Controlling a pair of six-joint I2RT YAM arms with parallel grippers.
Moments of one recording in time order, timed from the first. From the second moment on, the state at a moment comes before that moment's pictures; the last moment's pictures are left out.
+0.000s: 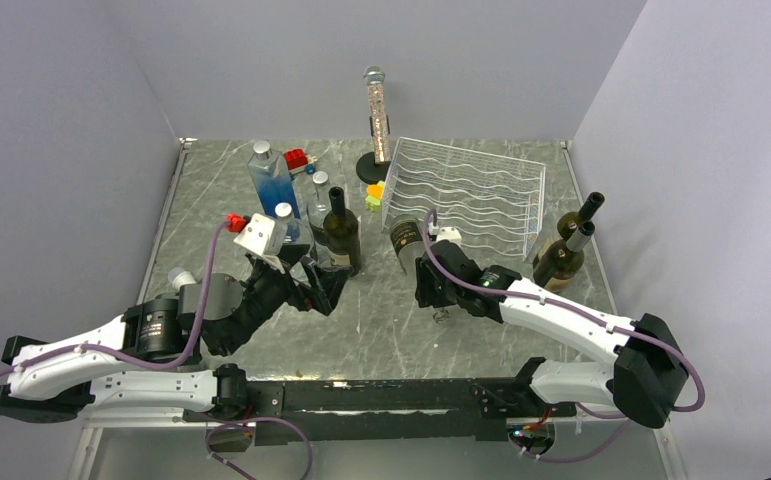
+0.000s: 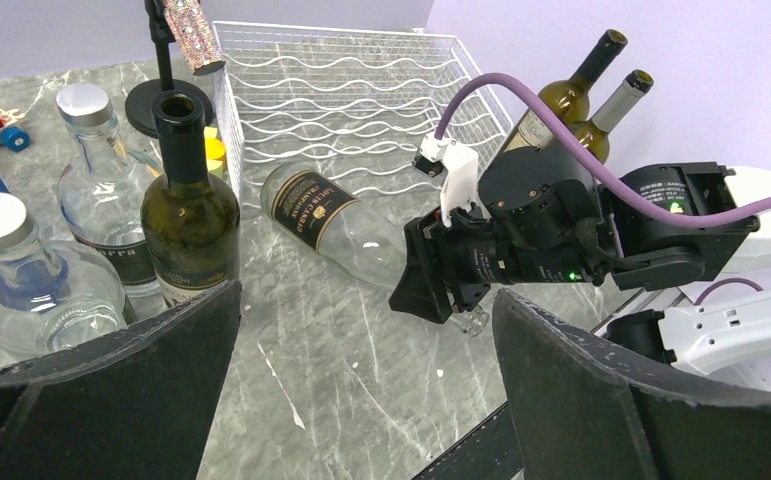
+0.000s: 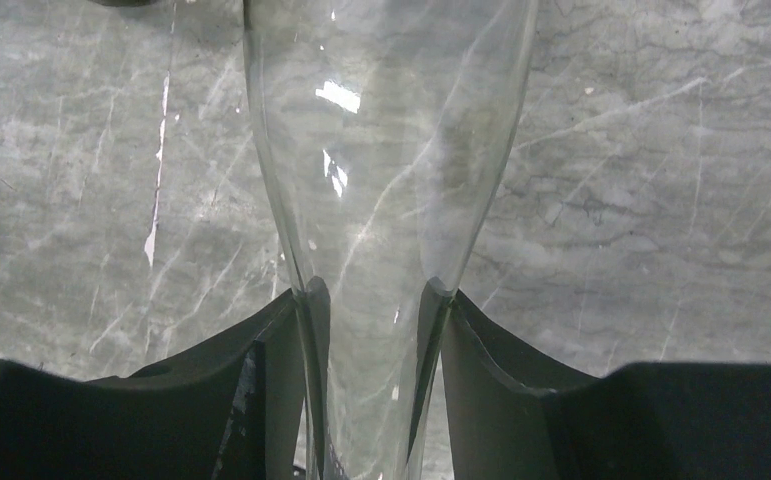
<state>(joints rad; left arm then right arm) -1.42 0.74 1.10 -0.48 -0.78 -0.41 0.83 1.19 0.74 -0.45 0.23 0.58</state>
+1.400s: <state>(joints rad) -1.42 0.74 1.20 -0.62 -0.73 -0.52 0.80 1.71 0.75 0.32 0.49 0.72</state>
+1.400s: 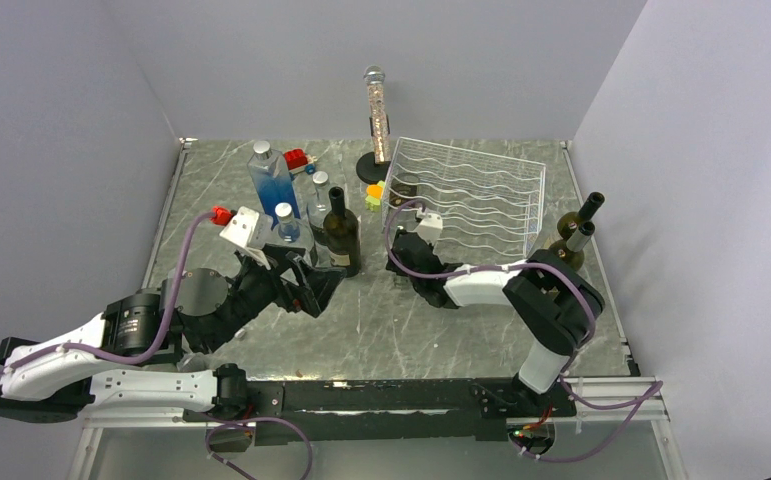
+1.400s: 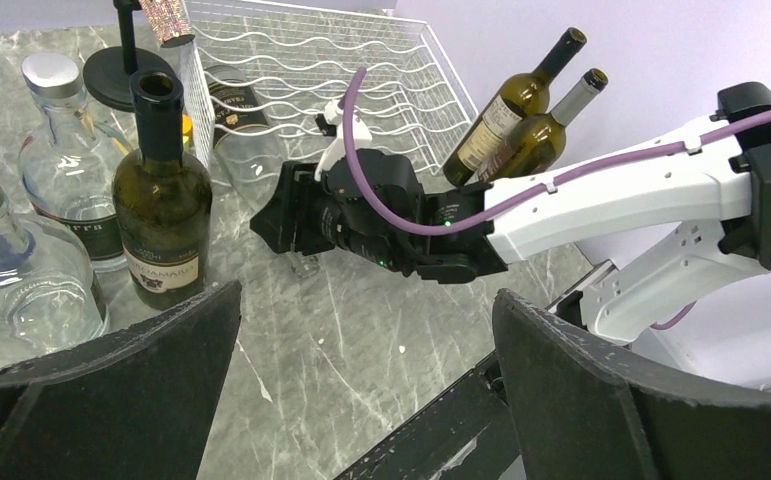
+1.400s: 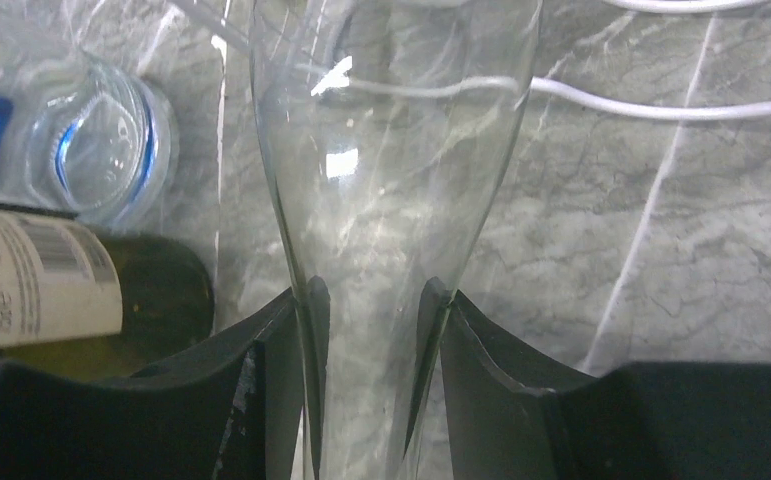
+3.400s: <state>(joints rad) -1.42 0.79 1.31 -0.72 -0.72 -0.56 0.68 1.84 1.24 -0.14 0.23 0.81</state>
